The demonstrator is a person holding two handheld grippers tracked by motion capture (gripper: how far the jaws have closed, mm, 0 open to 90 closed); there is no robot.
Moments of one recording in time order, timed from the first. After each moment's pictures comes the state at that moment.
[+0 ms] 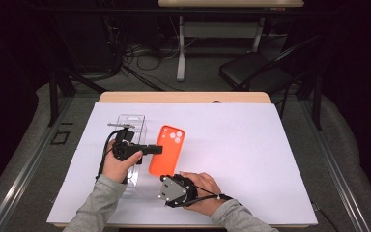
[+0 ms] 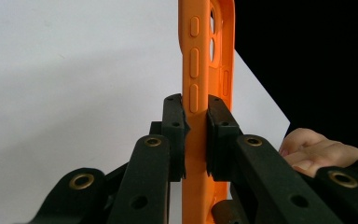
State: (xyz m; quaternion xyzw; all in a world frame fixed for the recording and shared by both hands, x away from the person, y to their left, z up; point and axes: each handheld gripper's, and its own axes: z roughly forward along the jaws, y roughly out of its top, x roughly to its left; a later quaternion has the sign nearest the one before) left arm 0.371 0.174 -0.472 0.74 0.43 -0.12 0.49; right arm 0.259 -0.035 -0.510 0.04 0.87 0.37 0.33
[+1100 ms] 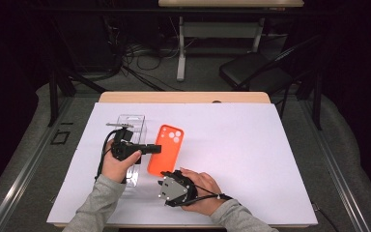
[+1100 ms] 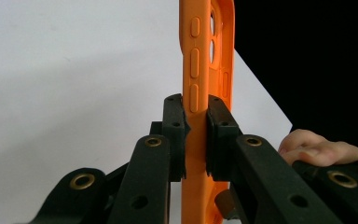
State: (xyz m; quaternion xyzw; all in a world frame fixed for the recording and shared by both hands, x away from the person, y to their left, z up) left arm 0.371 0.177 -0.471 0.74 0.43 -0.11 0.50; right arm 0.260 -0.034 -0.510 0.04 0.87 0.38 0.32
